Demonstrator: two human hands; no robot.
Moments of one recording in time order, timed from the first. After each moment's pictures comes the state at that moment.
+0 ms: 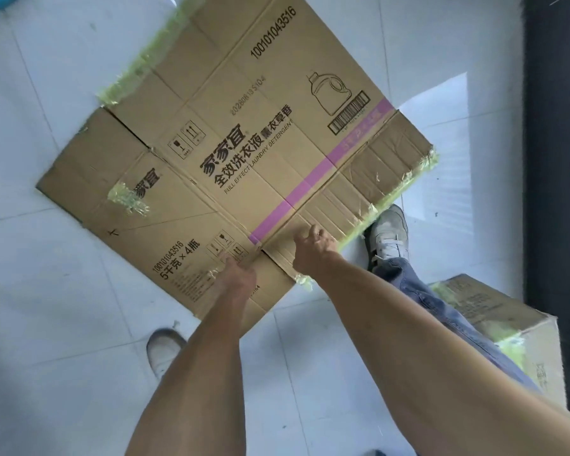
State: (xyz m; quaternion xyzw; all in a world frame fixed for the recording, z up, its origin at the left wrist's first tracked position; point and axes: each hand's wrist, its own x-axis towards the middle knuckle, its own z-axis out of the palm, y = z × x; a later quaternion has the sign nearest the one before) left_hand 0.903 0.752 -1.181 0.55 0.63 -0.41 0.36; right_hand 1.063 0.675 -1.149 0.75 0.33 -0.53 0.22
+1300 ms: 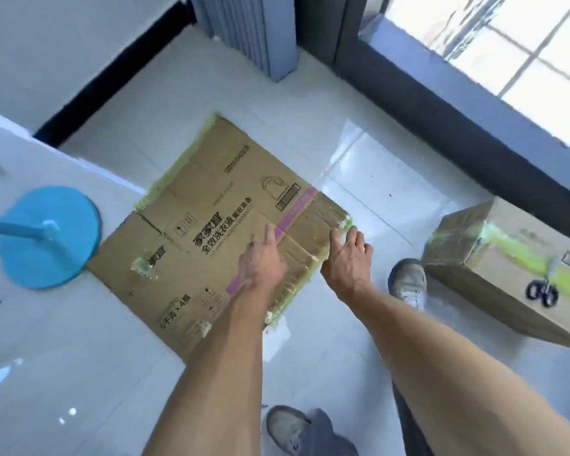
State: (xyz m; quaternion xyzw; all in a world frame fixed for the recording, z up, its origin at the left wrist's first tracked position) left_hand 1.016 0.827 -0.934 0.94 0.13 -0.29 0.14; right_hand 1.019 0.660 -0.935 0.96 0.00 -0.27 -0.02
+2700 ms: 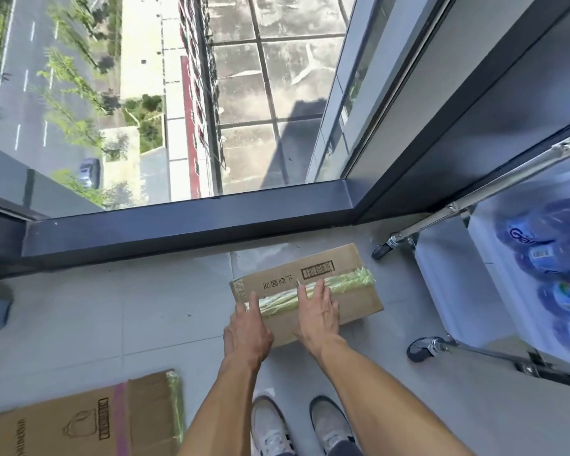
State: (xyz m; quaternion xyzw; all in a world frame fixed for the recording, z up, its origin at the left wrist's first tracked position) left_hand 1.111 0.304 -0.871 0.90 -0.24 -0.37 0.02; right_hand 1.029 0.196 -0.873 0.85 -0.41 -0.28 -0.18
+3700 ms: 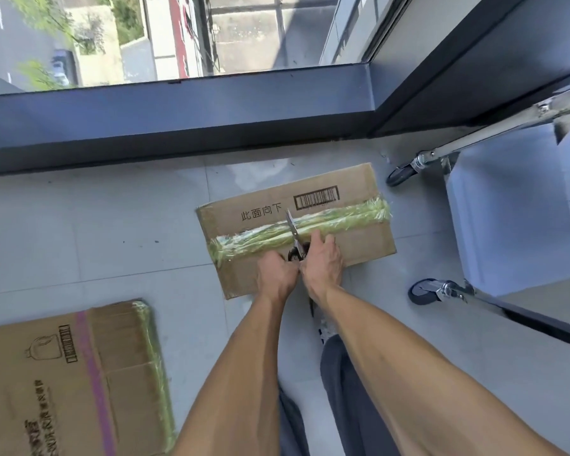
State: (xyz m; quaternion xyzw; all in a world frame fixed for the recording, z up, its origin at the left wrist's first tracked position) left_hand 1.050 0.239 -1.012 0.85 -0.02 -0.50 0.18; right_hand 0.990 0.174 -1.027 0.80 -0.52 -0.21 -0.23
